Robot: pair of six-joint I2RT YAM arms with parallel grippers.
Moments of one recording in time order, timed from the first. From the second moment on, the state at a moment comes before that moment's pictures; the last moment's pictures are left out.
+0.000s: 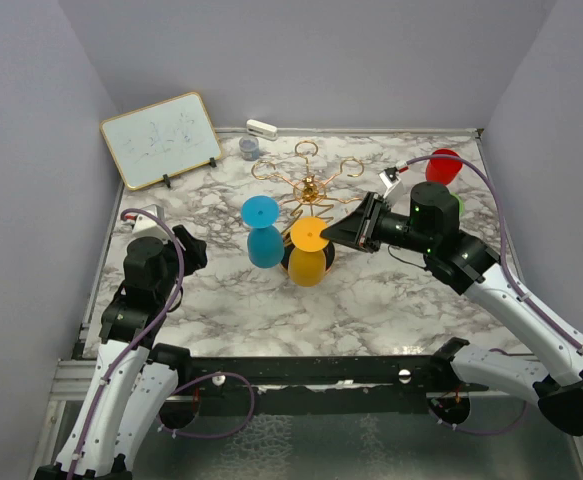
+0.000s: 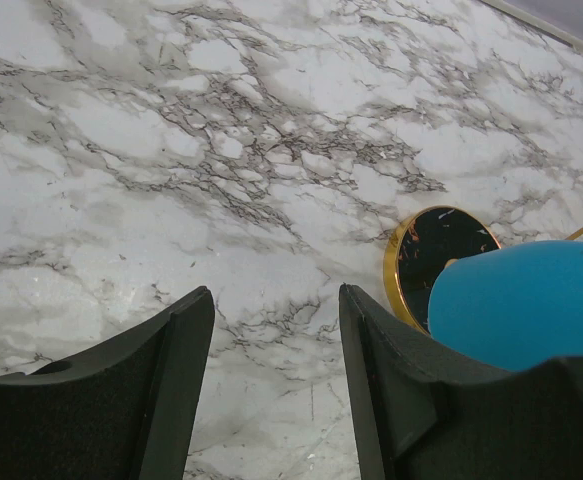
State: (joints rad) left arm -0.20 0.54 0.65 -0.52 -0.11 -0.47; right arm 0.65 1.02 1.02 -0.27 -0.41 1.03
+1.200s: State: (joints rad) left arm -0.20 0.54 0.65 -0.52 -0.11 -0.47; right arm 0.65 1.02 1.10 -0.26 -0.39 1.05
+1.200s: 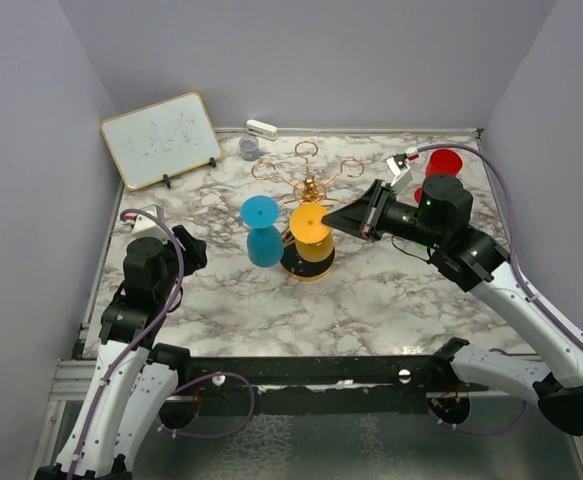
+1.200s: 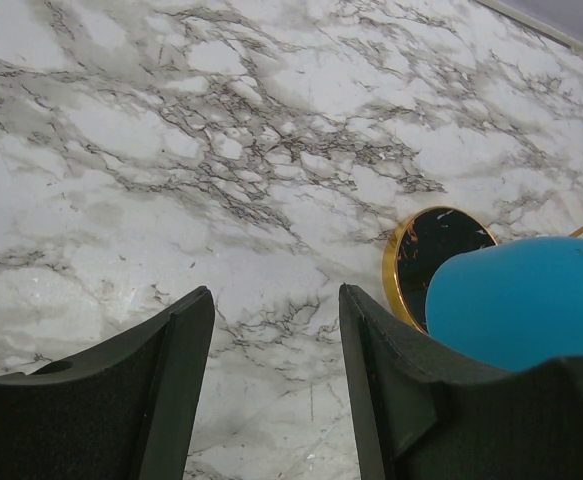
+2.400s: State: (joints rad) left arm -0.20 0.54 0.65 -0.52 -0.11 -0.47; right arm 0.65 1.08 1.09 -0.19 -0.35 1.17
